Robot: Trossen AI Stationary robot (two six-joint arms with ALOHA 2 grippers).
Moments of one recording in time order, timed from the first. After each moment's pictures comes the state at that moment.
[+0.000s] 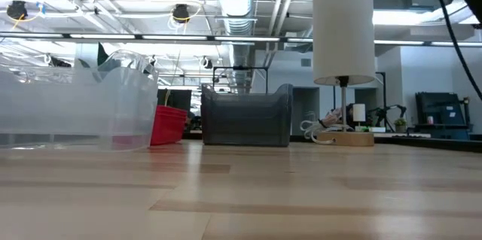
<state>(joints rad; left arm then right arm) 0.68 0.67 0.96 -0.49 0.49 0.03 -0.03 2.06 2.35 -1.22 -0.26 -0.15</state>
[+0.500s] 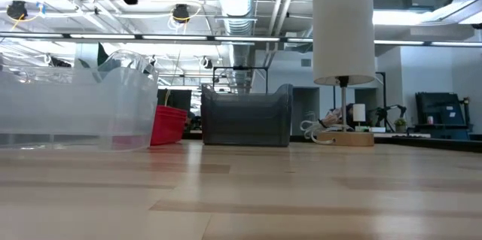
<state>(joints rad) 0.34 0.56 0.54 0.12 0.39 -0.25 0.01 1.64 1.67 -0.78 -0.20 -0.10</state>
